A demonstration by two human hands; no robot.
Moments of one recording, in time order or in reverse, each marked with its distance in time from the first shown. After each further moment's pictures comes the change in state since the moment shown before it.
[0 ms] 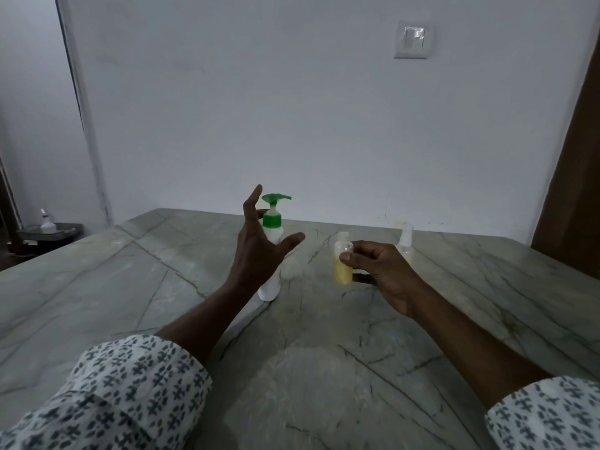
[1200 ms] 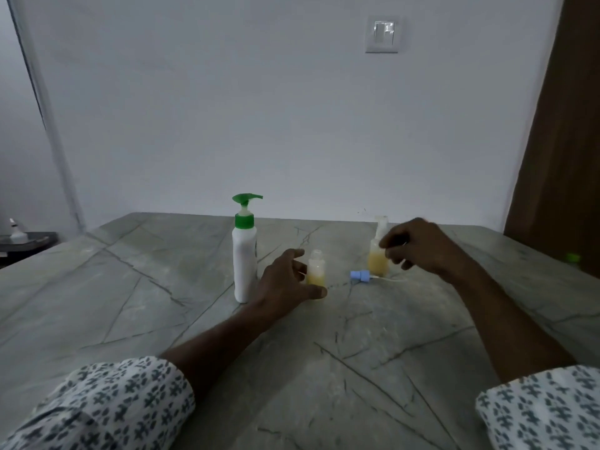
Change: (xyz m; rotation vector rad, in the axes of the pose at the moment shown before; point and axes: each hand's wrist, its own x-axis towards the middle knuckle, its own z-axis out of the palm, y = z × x) left_hand -0.043 0.041 0.045 0.032 -0.526 -0.399; right_hand -0.012 -0.044 -0.095 -0.823 0.148 0.019
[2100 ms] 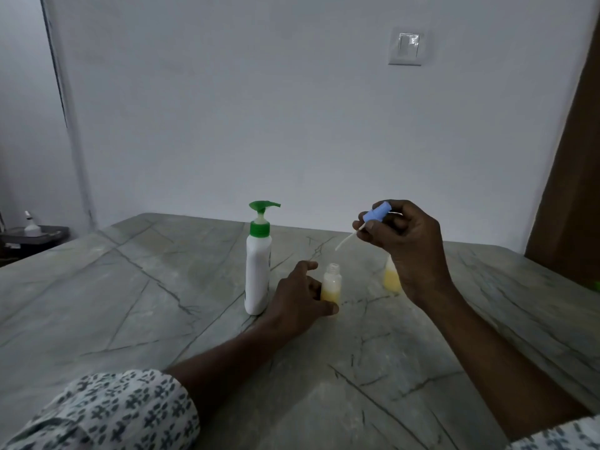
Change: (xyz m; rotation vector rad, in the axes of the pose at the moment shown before) left_hand 0.005 -0.003 0.002 0.021 -0.051 -0.052; right_hand -0.012 -0.077 0.046 0.864 0.297 -0.332
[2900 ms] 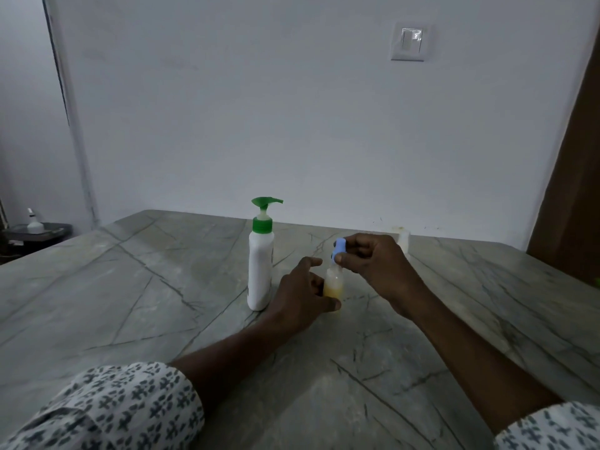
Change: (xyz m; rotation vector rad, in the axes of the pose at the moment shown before) left_hand 0.002 -0.004 0.003 -0.051 0.004 -0.005; right_hand -0.010 0.036 0.012 -0.415 -0.238 0.243
